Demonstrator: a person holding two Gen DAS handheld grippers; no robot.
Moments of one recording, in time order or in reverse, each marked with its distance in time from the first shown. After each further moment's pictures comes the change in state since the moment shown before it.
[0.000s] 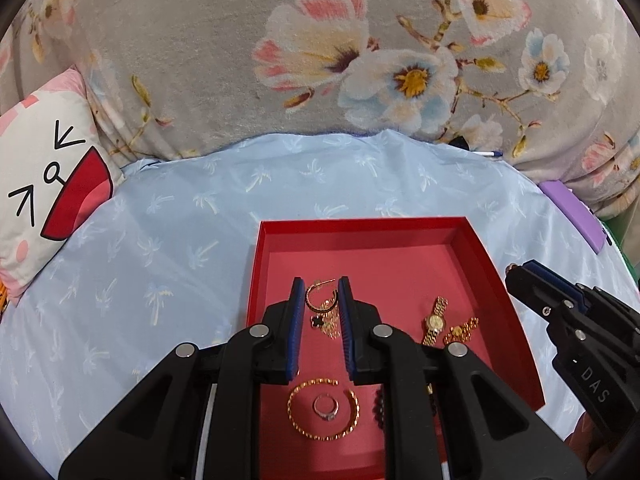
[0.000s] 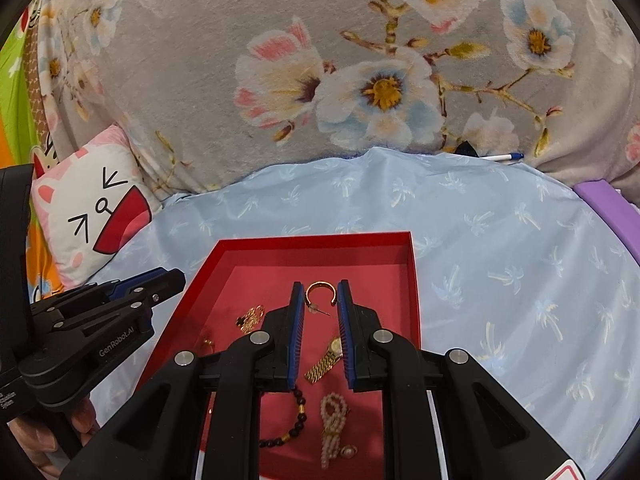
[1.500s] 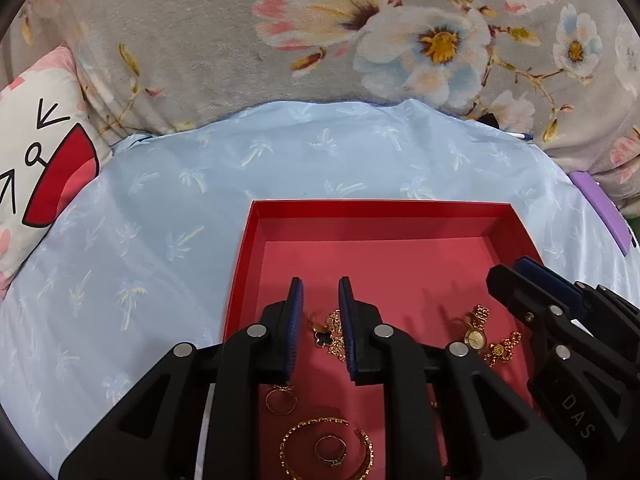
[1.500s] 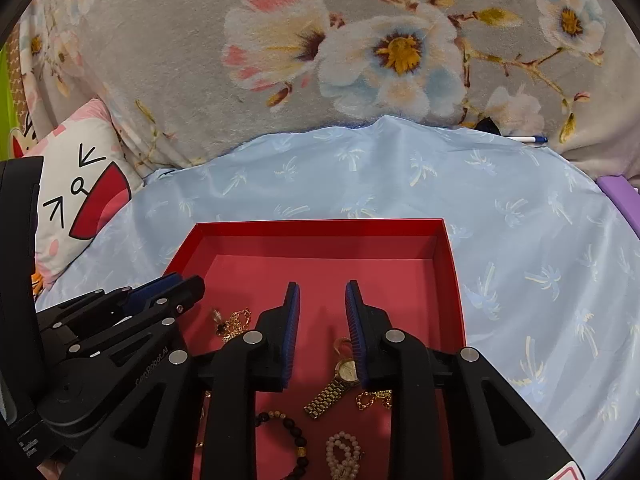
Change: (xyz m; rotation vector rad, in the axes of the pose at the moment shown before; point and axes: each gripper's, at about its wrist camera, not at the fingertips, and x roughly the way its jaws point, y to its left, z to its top) left arm 0.063 0.000 -0.004 -0.017 0.070 0.049; right arm 0.066 0.010 0.000 -0.018 0.085 -0.025
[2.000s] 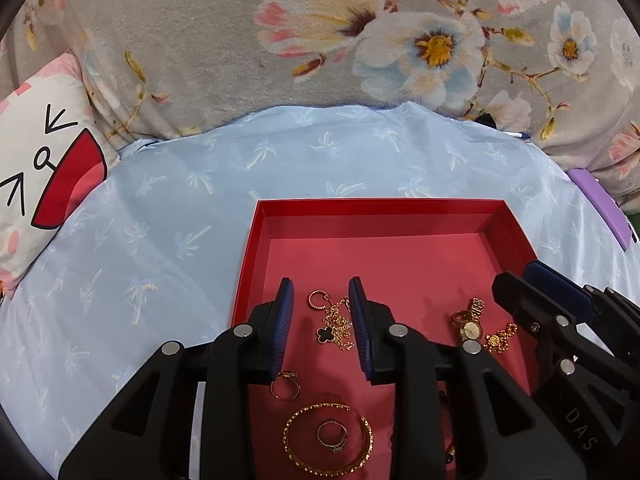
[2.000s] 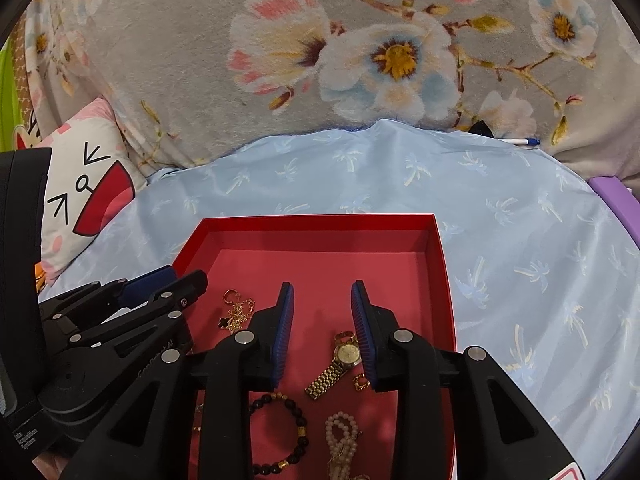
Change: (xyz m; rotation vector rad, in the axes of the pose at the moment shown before) left arm -0.015 -0.003 -0.005 0.014 -0.014 0.014; right arm -0.020 0.001 -0.008 -0.008 -0.012 -0.006
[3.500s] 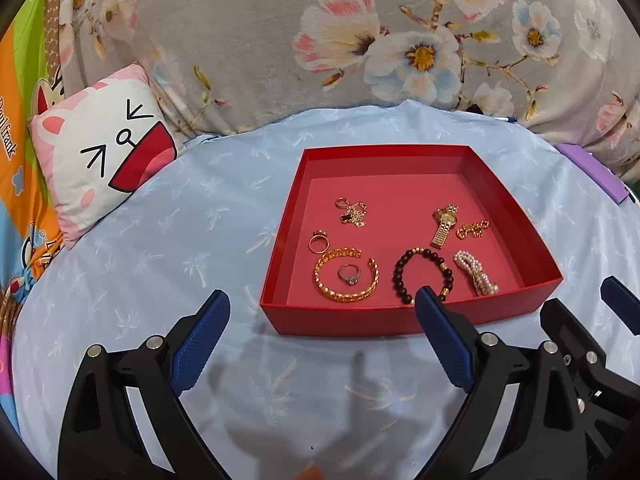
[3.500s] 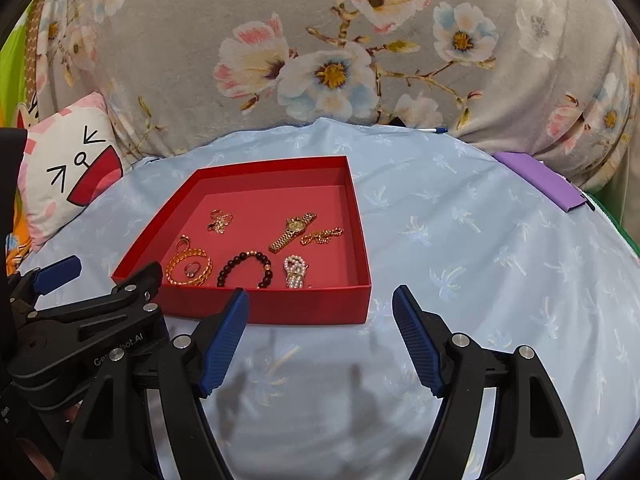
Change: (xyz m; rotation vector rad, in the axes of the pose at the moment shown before) left arm -0.109 -0.013 -0.115 0.018 -0.097 0.136; right arm -0.121 0.005 -0.123 0.023 -0.097 -0.202
